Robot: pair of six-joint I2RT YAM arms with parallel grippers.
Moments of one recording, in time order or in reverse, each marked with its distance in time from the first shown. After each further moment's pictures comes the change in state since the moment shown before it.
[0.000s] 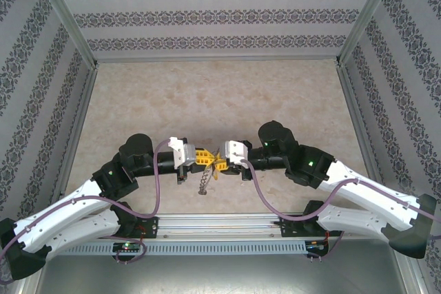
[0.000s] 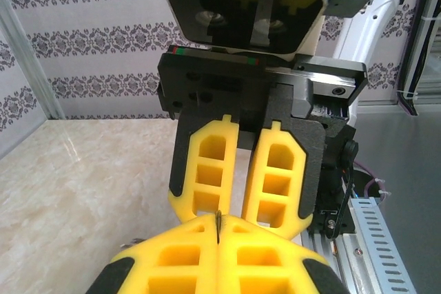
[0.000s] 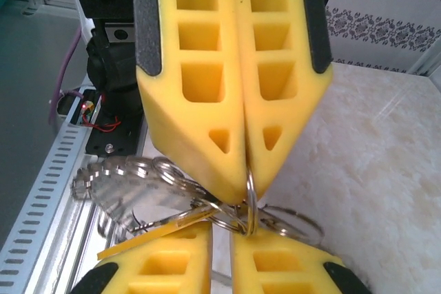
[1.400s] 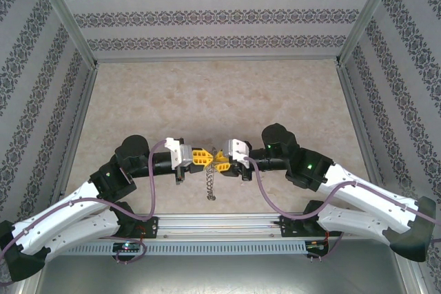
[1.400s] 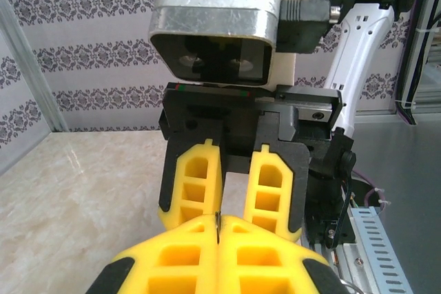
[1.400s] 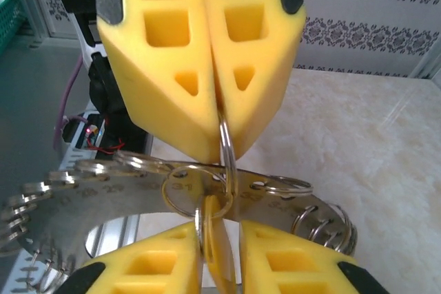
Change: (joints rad) left arm 0.000 -0.030 -0.003 0.014 0.002 -0.006; right arm -0.019 -0.028 -0.090 0.134 -0.037 0.093
